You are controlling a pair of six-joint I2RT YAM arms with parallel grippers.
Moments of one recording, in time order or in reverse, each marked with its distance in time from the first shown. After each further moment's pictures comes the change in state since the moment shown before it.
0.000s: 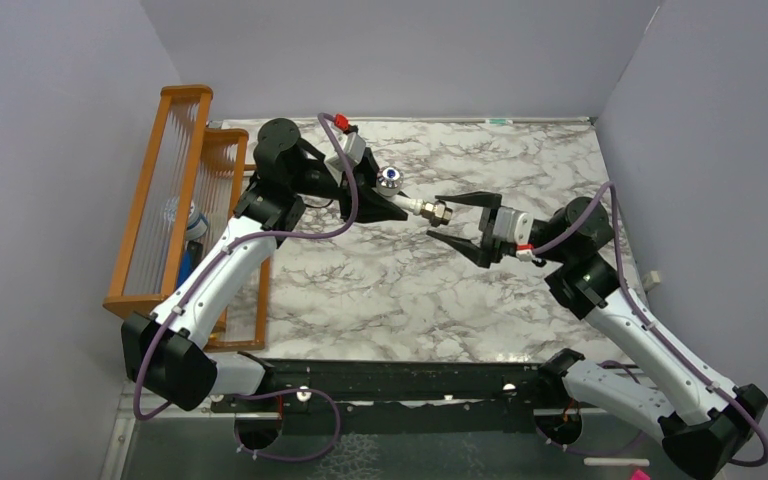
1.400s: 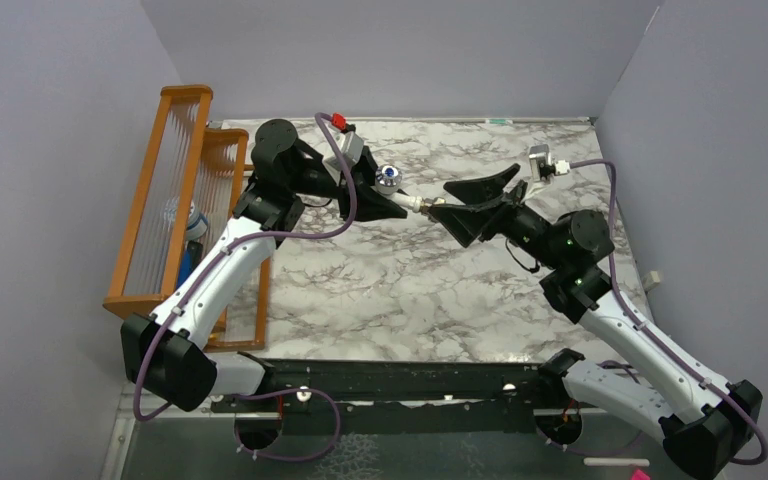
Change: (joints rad) left arm 0.008 -0.002 -0.007 0.034 -0.019 -0.013; right arm 0.005 -0.005 -0.090 0.207 0.418 1.145
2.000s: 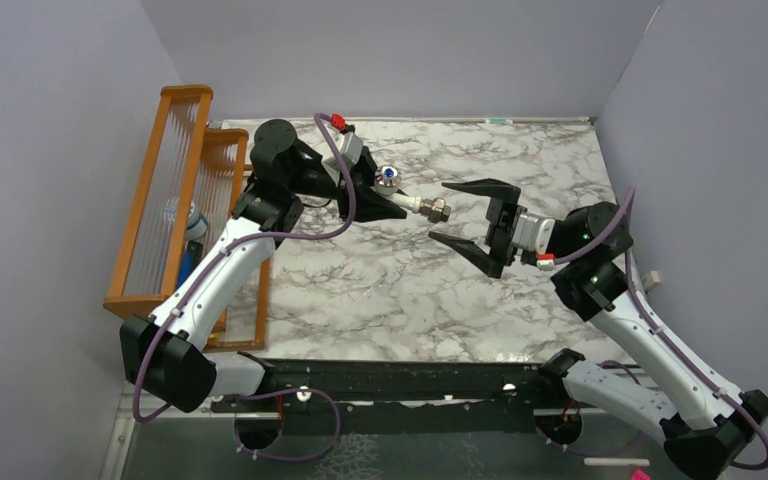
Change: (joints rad) left arm -0.001 -0.008 0.000 -0.007 0.003 0.003; right arm 0.000 -0.013 0.134 -0.088 -0.449 -1.051
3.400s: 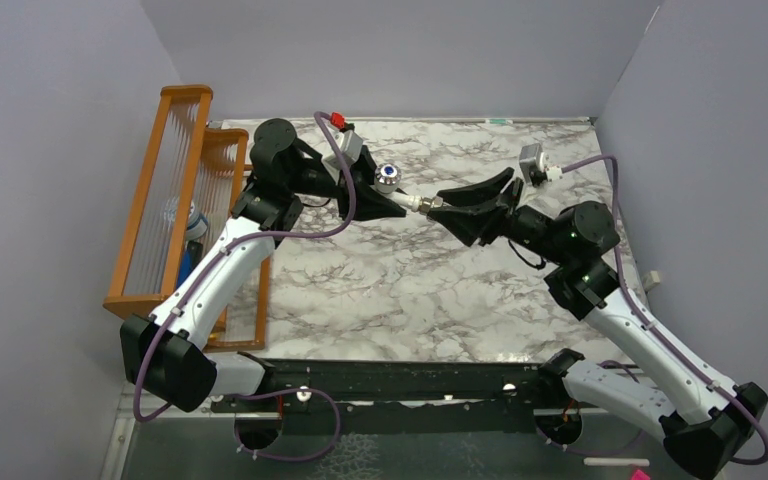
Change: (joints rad) left arm 0.004 0.002 0.000 -0.011 -0.003 -0.002; right arm 0.008 0.020 -0.045 -0.020 0.295 0.664
